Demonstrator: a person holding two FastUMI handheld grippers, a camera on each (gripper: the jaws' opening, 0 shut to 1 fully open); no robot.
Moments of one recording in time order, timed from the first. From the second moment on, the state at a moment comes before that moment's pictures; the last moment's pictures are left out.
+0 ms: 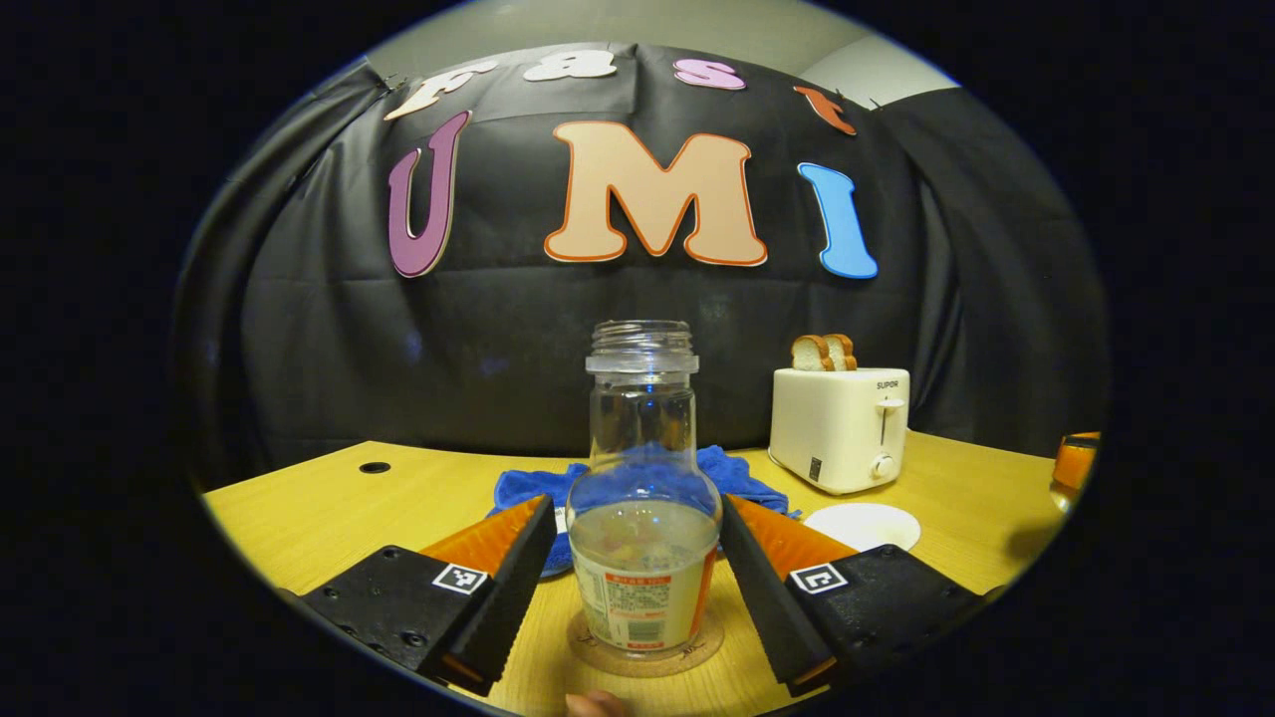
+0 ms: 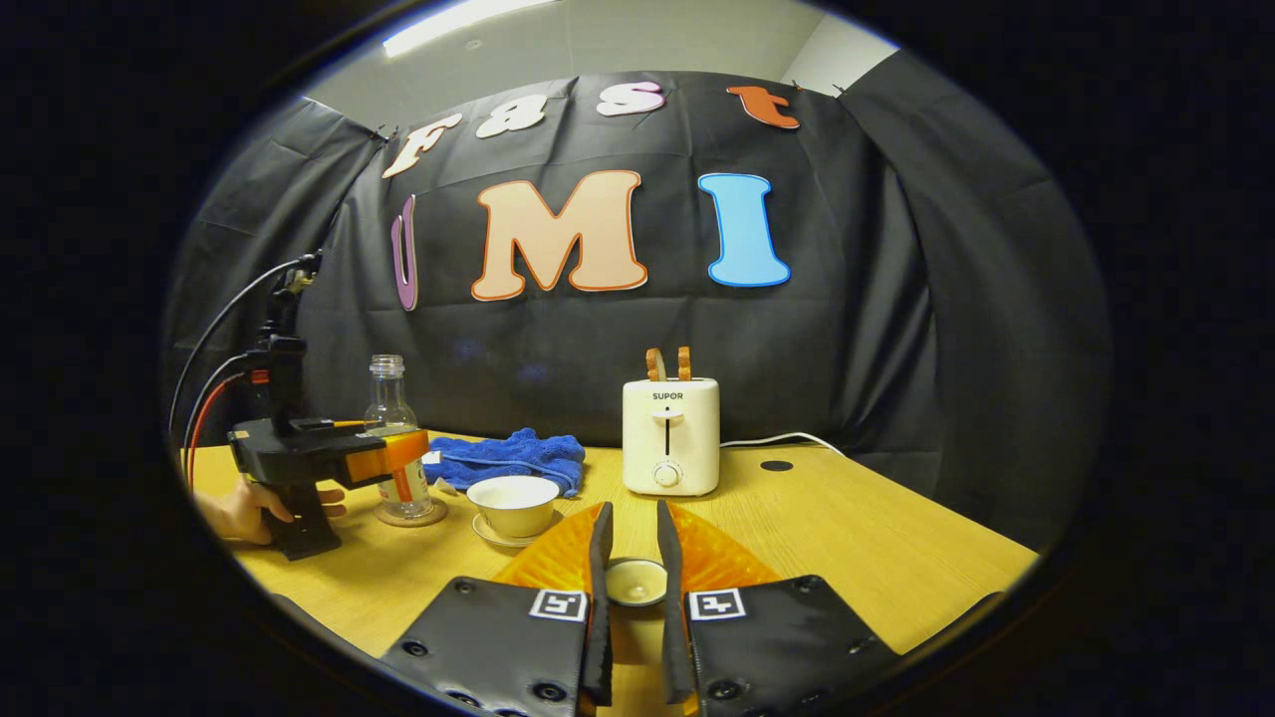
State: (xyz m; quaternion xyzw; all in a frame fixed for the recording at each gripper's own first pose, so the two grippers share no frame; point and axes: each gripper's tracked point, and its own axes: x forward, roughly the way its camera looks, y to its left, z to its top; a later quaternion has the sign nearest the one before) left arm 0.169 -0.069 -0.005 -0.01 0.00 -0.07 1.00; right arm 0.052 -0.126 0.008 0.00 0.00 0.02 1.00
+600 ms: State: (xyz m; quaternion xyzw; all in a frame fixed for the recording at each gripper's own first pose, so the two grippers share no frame) left arm 0.051 -0.053 0.001 -0.01 0.00 -0.08 1.00; right arm 0.073 -0.086 0.003 0.00 0.01 0.07 1.00
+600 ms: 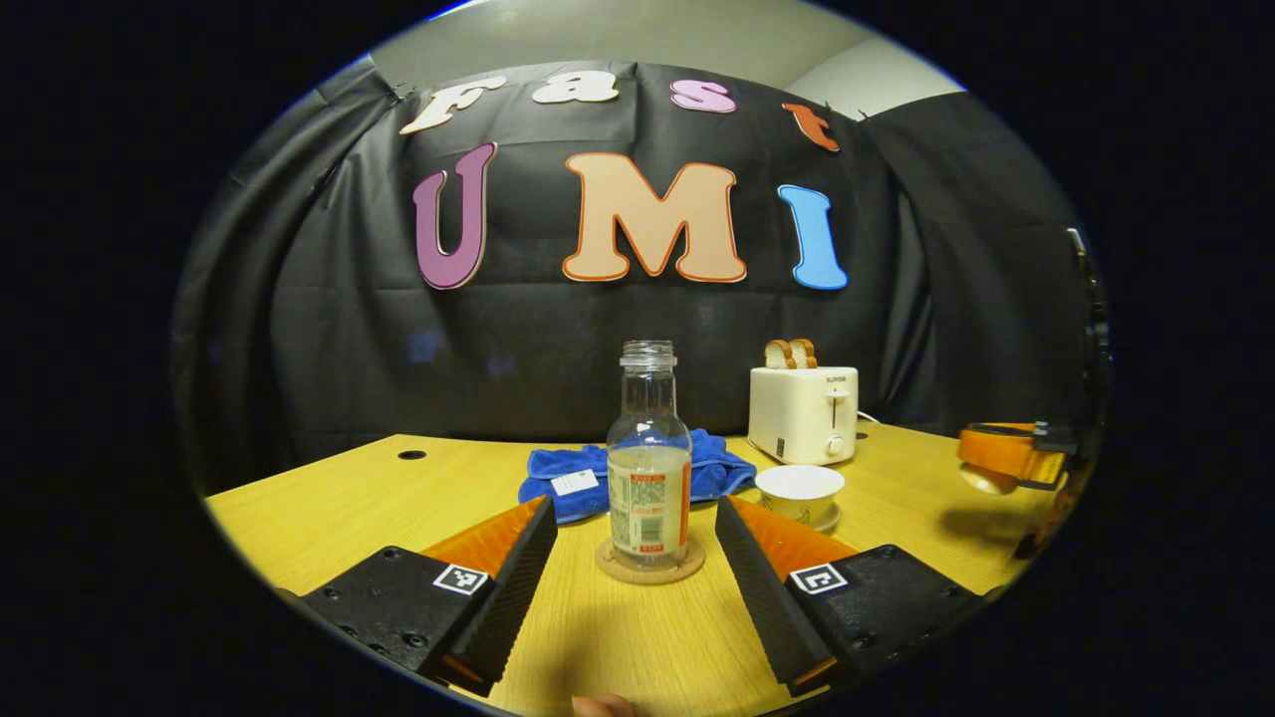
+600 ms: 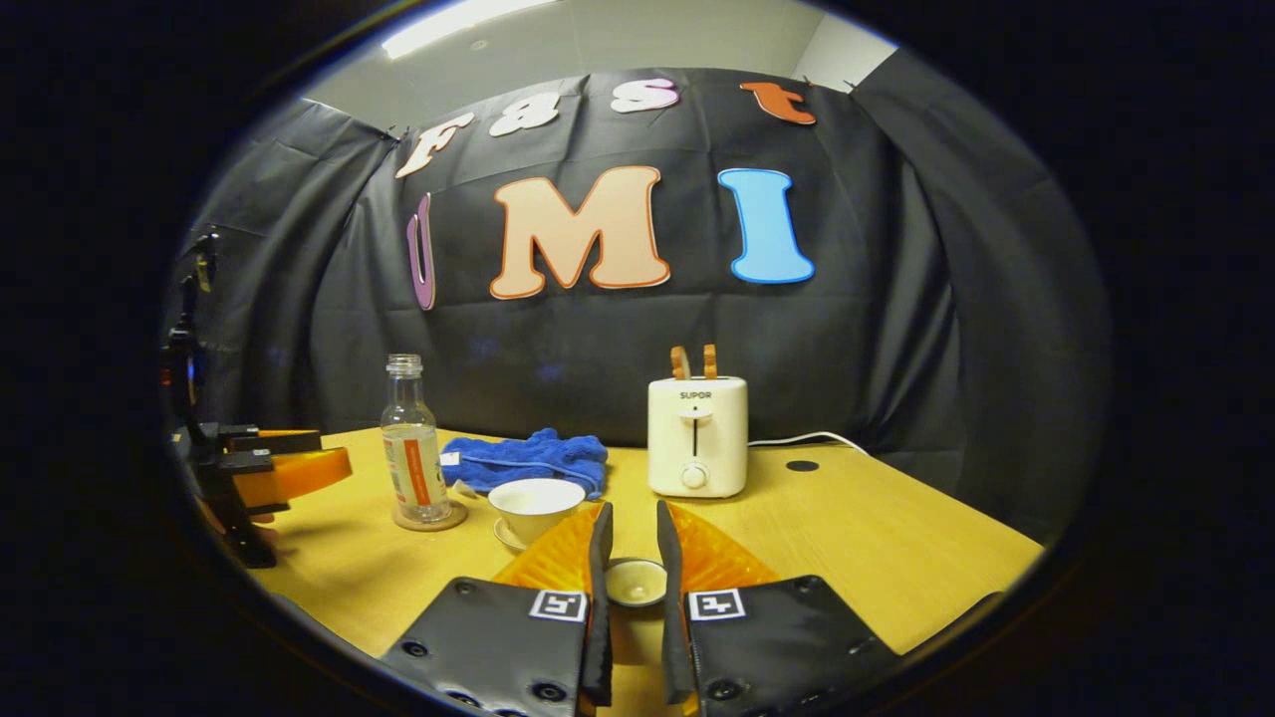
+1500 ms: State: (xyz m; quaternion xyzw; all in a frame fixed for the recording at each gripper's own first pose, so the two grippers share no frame) left arm 0.020 -0.046 0.002 -0.01 0.00 -0.10 1.00; right arm 0.211 0.015 -0.015 -0.01 0.04 0.11 0.99
